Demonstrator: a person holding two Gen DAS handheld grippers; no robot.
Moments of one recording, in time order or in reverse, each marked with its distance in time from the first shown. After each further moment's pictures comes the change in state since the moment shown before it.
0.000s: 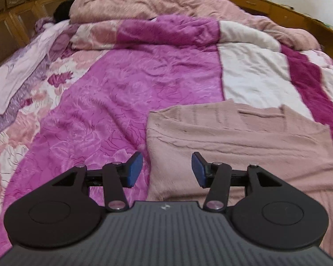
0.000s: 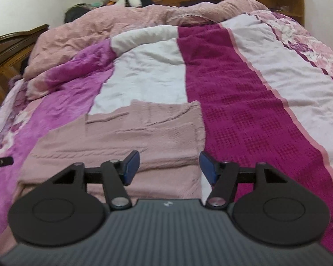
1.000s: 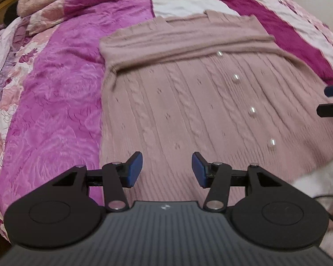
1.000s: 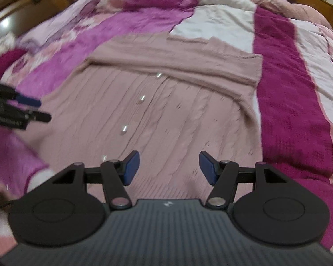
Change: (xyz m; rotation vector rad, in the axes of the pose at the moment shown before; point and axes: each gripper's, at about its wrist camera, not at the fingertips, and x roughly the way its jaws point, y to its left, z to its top) left arm -0.111 -0.028 -0.156 0.321 0.236 -0.156; right arm -0.096 0.066 -0.112 -0.425 0.236 0.147
